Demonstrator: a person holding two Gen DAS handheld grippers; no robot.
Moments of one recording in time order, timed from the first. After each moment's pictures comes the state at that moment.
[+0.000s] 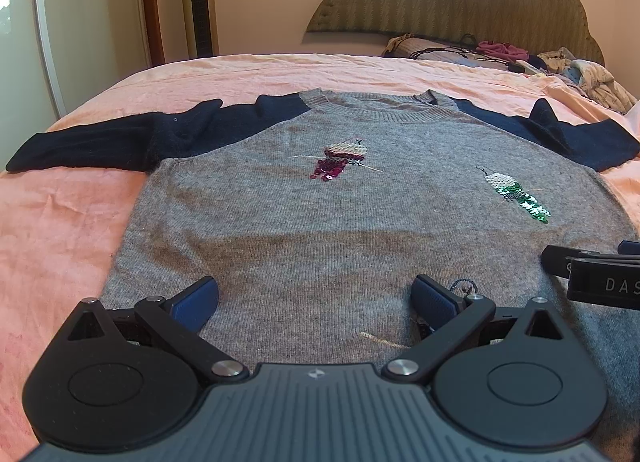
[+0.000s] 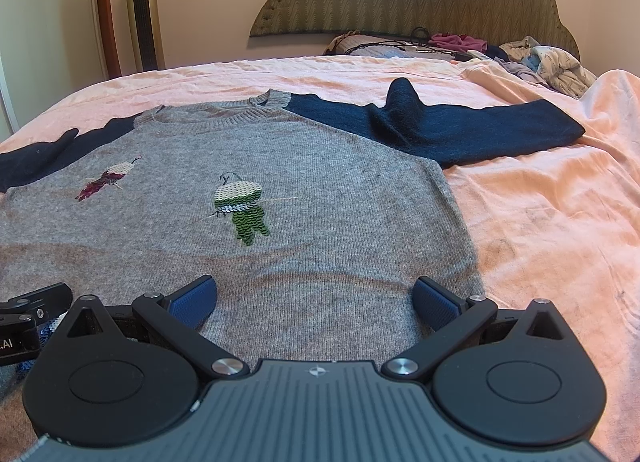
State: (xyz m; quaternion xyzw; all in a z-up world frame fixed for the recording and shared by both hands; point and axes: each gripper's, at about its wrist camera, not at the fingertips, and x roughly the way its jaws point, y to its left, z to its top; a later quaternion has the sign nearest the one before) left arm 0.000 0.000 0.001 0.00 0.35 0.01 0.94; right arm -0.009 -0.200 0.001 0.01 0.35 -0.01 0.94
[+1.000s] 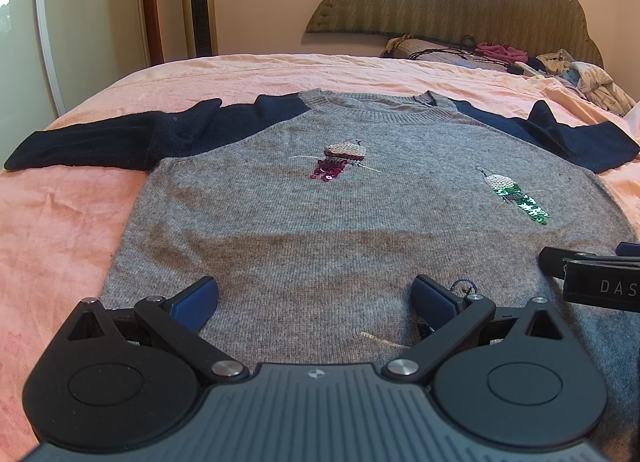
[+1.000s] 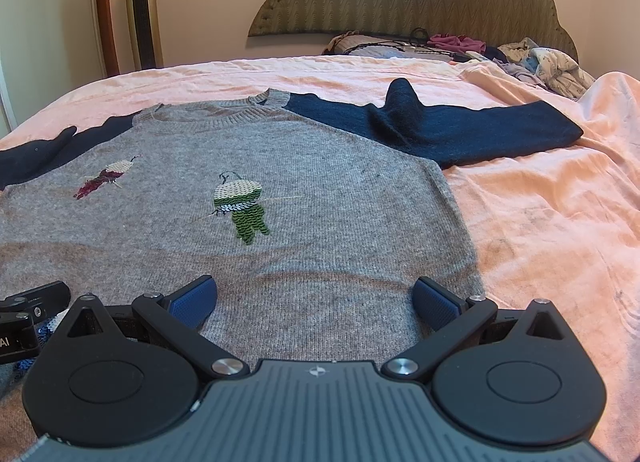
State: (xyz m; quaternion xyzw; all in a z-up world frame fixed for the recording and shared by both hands) left arm -0.001 -0.001 0.001 0.00 0.35 0.01 0.94; right arm -0.009 -0.198 0.000 0.01 0.35 -0.01 0.94
